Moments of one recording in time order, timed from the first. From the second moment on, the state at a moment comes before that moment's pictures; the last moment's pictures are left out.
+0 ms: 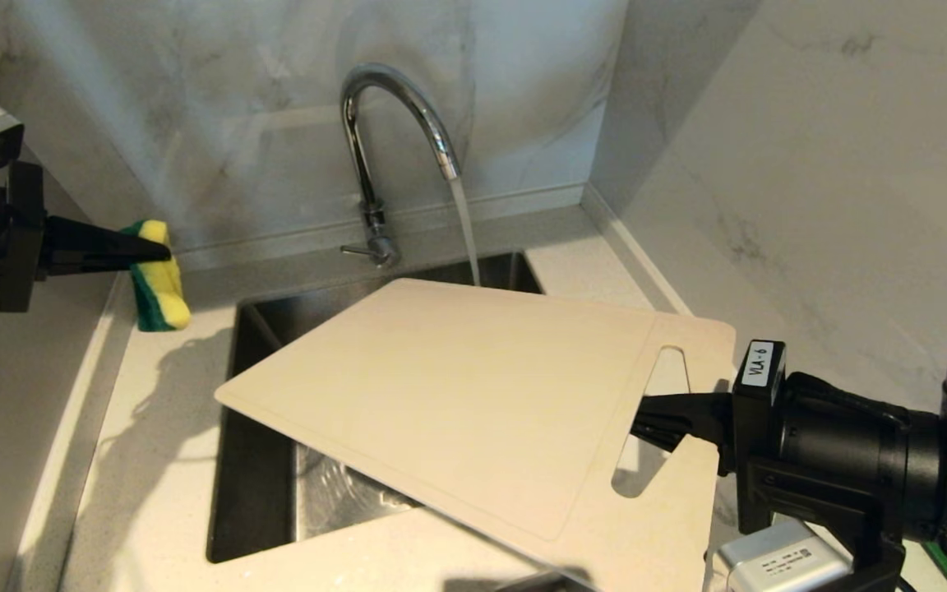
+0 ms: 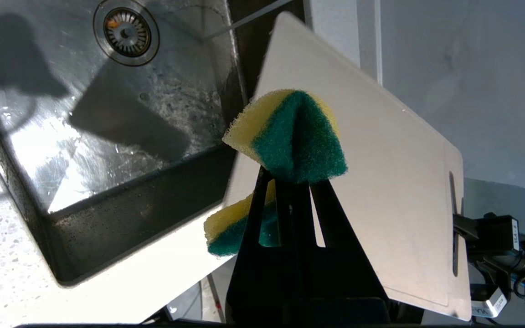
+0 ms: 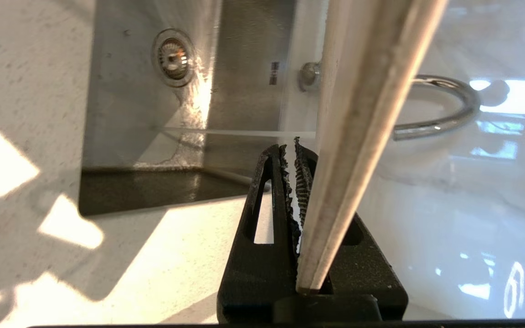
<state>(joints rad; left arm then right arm) -0.02 1.47 -1.46 0.48 -0.62 -0.47 0.42 1.23 -0.68 -0.29 0.44 -1.77</state>
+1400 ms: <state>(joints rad) -0.03 1.53 -1.45 0.48 -0.61 -0.47 0.41 1.07 -0.39 -0.43 0.12 -1.56</state>
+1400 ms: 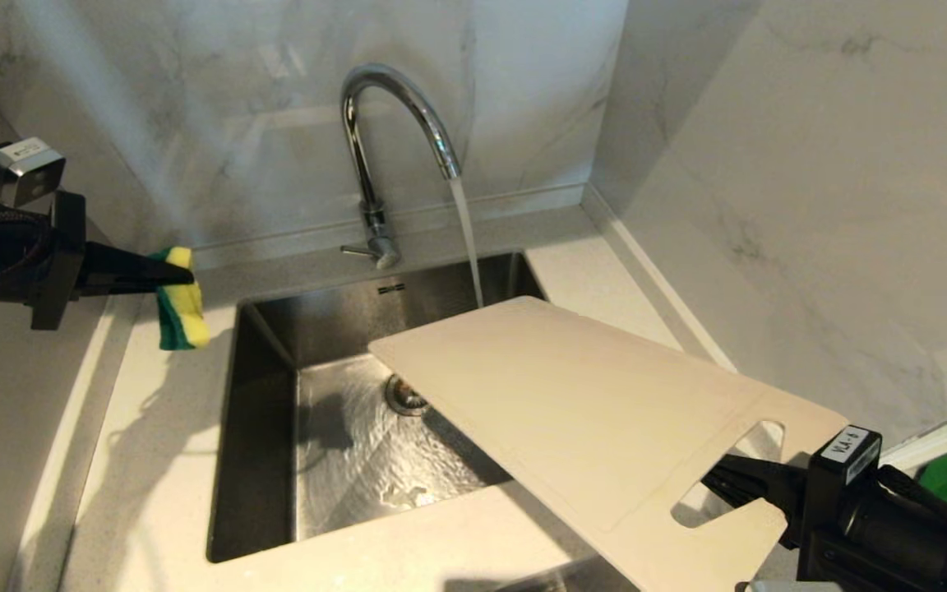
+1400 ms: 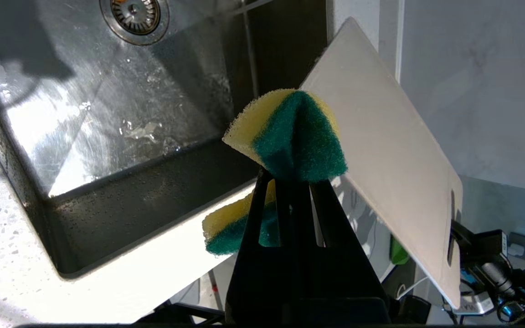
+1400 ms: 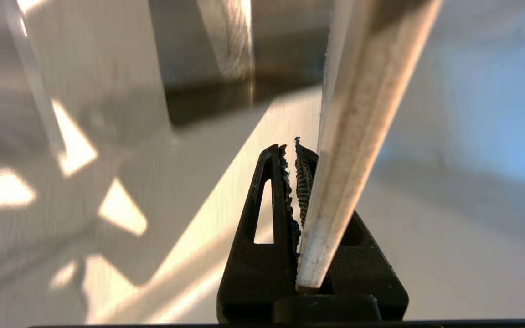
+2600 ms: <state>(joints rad) -0.06 1.54 -1.45 0.48 -0.62 -0.47 0.32 1.03 -0.23 -0.28 -0.08 -1.51</state>
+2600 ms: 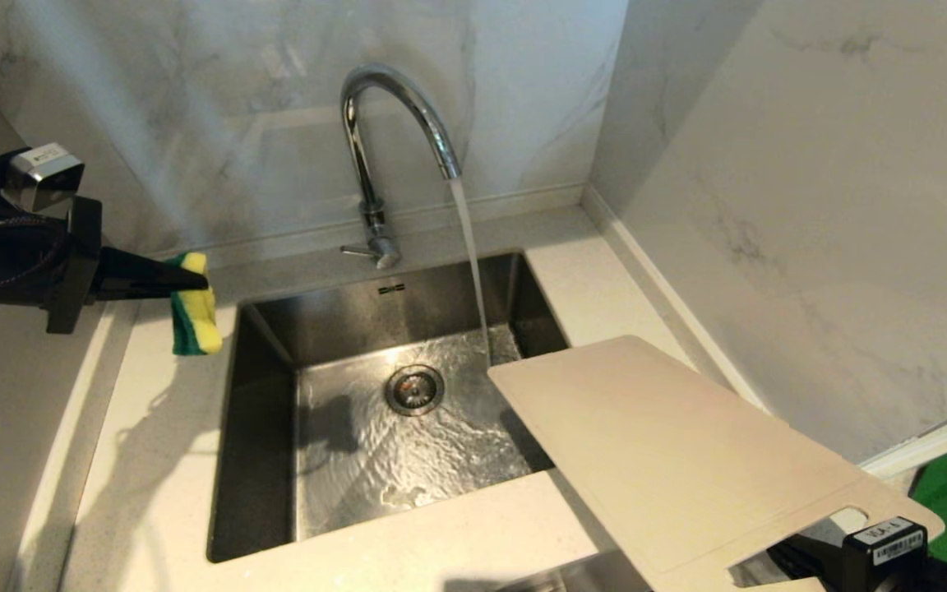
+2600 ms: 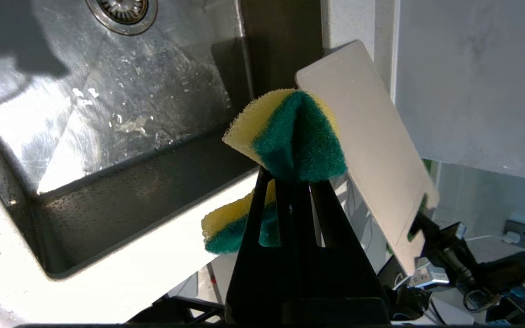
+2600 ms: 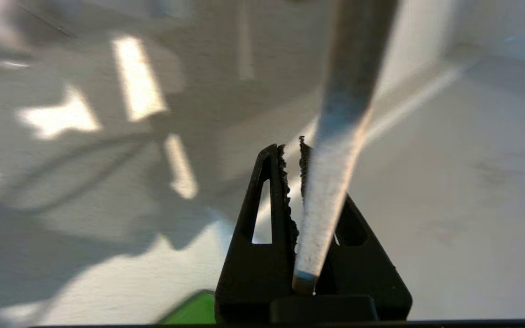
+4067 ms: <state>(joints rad) -0.12 1.60 -1.46 0.43 -0.63 -0.48 0.32 1.52 -0.26 -0.21 0.27 -1.35</state>
